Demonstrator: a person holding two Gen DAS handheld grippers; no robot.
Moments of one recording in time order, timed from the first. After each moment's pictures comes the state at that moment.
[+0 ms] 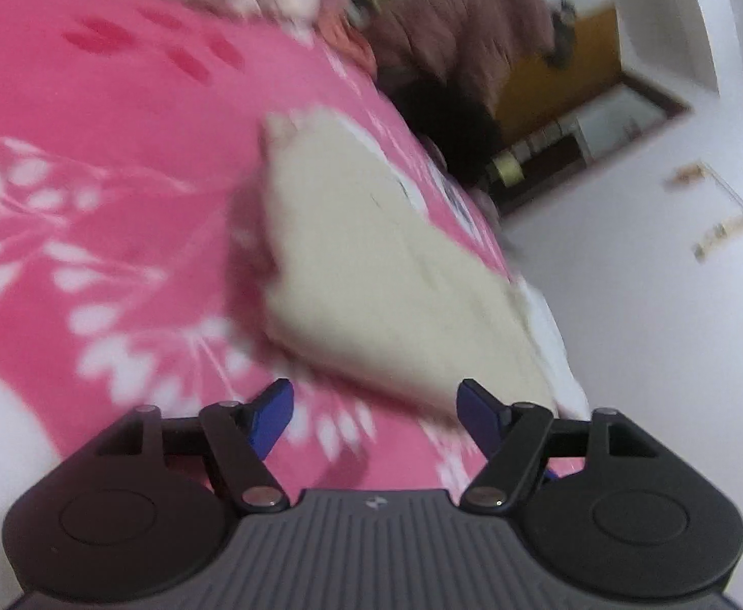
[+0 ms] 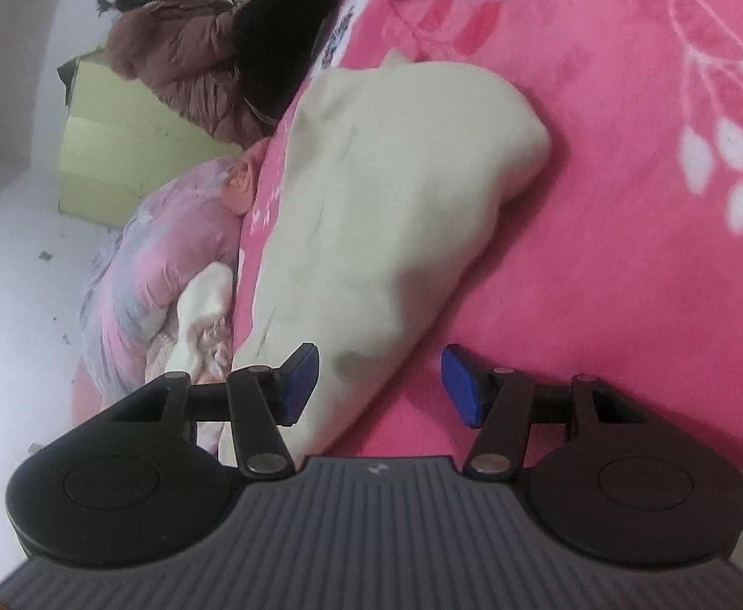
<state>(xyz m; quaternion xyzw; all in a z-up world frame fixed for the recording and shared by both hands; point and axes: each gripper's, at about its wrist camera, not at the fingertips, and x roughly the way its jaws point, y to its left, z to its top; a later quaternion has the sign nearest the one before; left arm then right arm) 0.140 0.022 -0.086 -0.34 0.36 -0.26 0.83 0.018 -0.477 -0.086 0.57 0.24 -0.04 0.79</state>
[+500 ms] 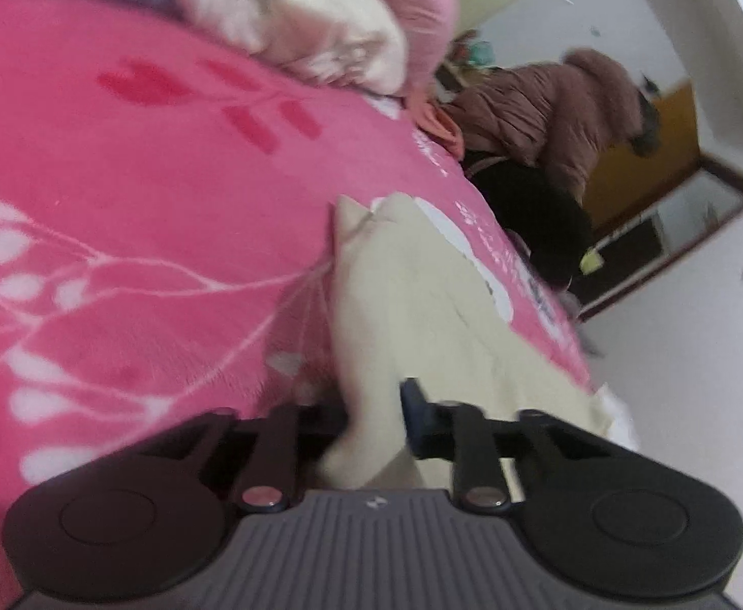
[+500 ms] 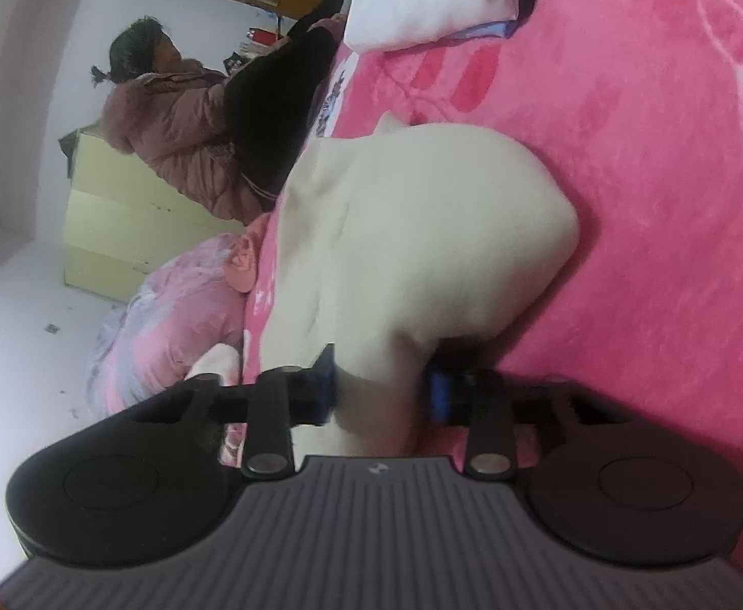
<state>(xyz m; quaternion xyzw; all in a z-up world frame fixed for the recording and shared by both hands) 0.186 0.012 -0.089 -0.40 0.35 -0.14 0.84 0.048 -0.486 -0.103 0.59 0.17 -0.09 0.79</state>
